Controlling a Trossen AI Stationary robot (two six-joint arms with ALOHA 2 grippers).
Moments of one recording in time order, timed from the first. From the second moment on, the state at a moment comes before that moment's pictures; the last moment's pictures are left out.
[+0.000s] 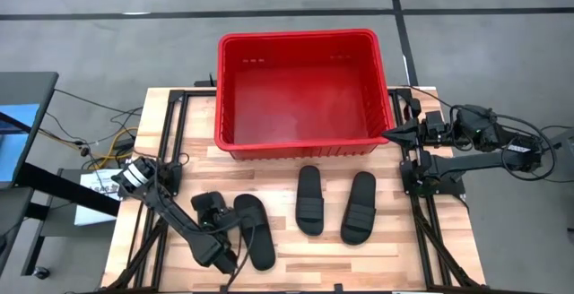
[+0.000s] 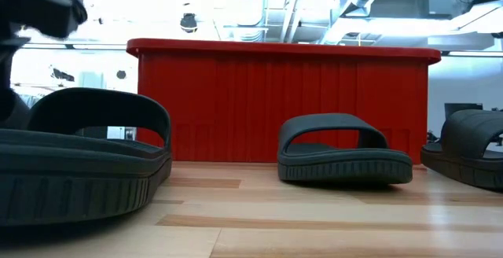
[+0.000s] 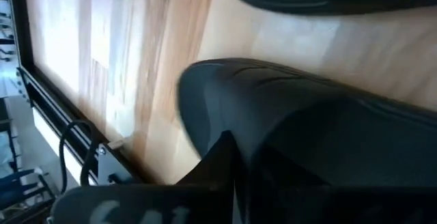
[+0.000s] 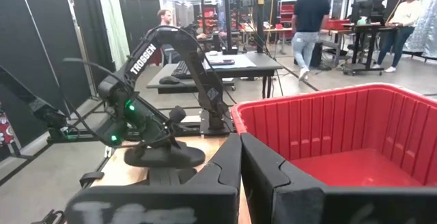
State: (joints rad) left arm -0.77 1.96 1.32 -1.46 -0.32 -1.20; right arm 0.00 0.39 0.78 -0.41 0.00 0.00
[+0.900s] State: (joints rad) left arm -0.82 1.96 2.03 -1.57 -0.87 -1.06; right arm 0.00 0.39 0.78 -0.41 0.00 0.00
